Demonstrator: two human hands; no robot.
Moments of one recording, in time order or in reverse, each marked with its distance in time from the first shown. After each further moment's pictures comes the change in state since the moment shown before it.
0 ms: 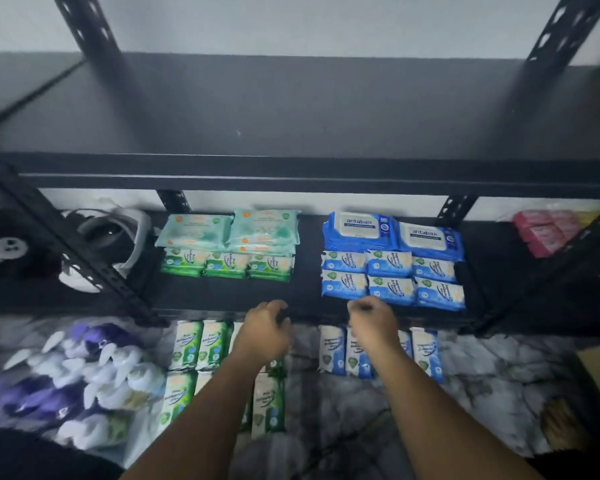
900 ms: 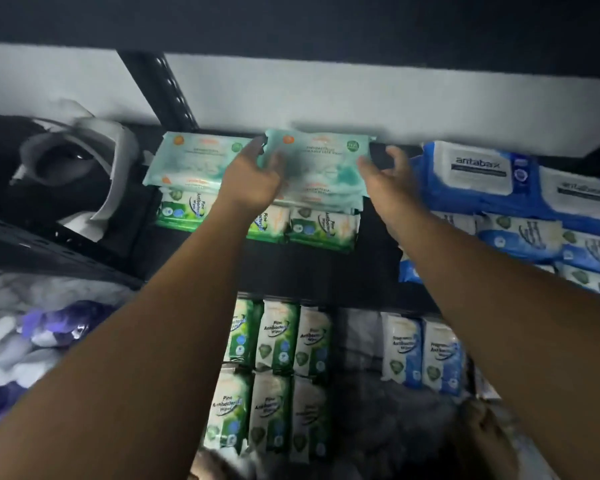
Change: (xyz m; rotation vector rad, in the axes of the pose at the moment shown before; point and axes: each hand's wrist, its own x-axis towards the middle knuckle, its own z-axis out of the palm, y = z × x) left_hand 0.237 -0.088 -0.085 -0.311 0.255 -0.083; right_hand 0.200 -0.109 0.170 -0.013 -0.062 -0.165
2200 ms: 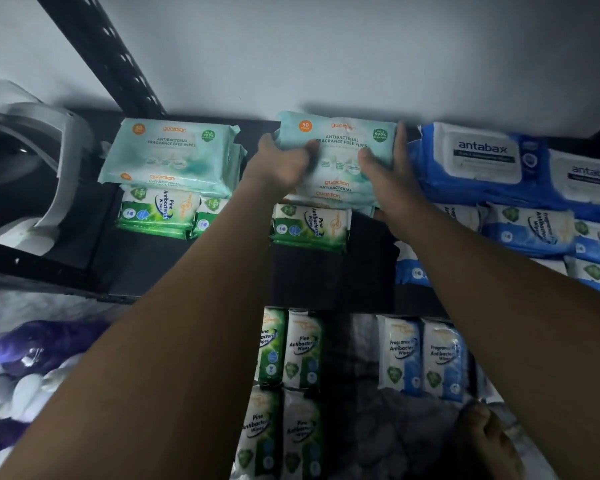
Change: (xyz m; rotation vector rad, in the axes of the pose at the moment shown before) left_hand 0.037 0.007 0.062 -0.190 -0.256 -0.287; right_hand 0.036 0.040 0.003 0.406 -0.217 -0.026
